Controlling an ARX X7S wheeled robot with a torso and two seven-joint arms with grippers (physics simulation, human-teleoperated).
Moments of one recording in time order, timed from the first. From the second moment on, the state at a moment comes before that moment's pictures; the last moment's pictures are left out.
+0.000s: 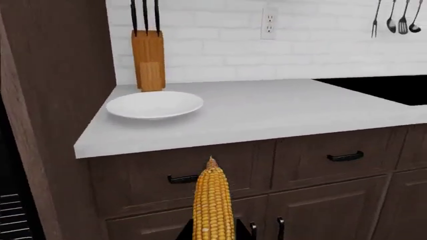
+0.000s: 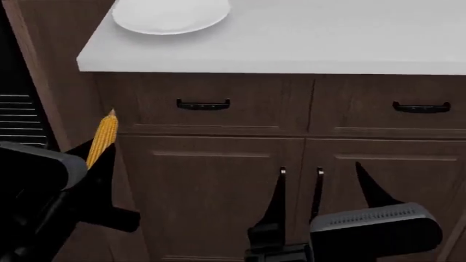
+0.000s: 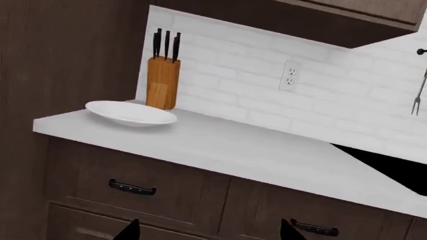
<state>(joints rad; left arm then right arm) -0.68 -0.64 0.61 0.53 -1.07 -0.56 -0.72 0.20 0.35 -0.18 -0.66 0.18 0.64 0.21</state>
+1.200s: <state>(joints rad) -0.93 -0.69 0.49 0.56 -1.24 -0.66 -0.84 0.55 0.37 -0.20 -0.69 0.25 0.96 0.19</state>
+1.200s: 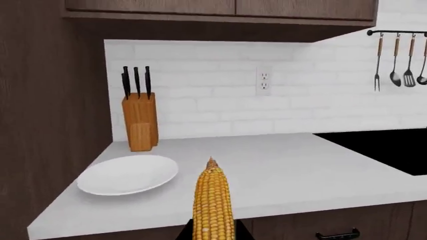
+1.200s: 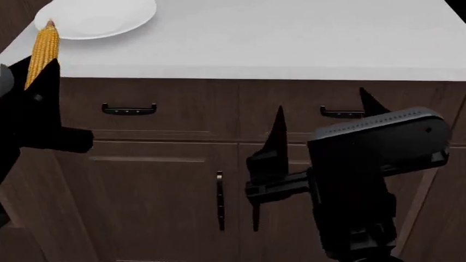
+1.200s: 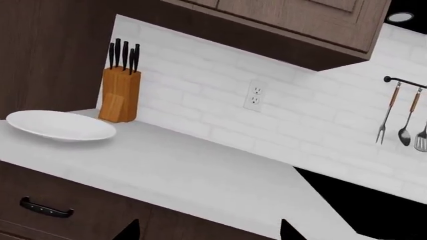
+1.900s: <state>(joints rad) -1.03 -0.71 0.47 0.56 -1.30 -0.71 -0.88 0.71 0.36 -0.21 -0.67 0.29 1.05 0.17</state>
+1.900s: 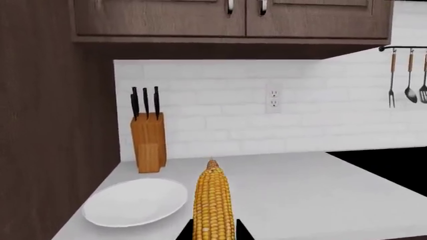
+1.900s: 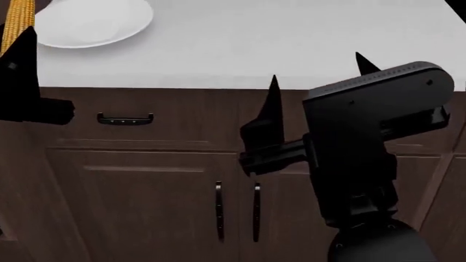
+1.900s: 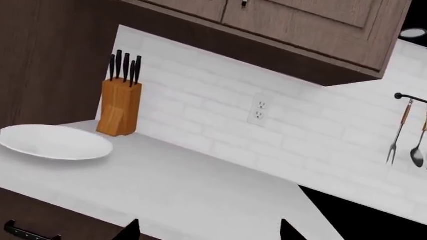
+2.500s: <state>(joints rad) -1.04 -0.71 0.47 0.56 -1.30 -0.71 -0.88 0.72 0.37 -0.23 -0.66 0.29 1.04 0.17</state>
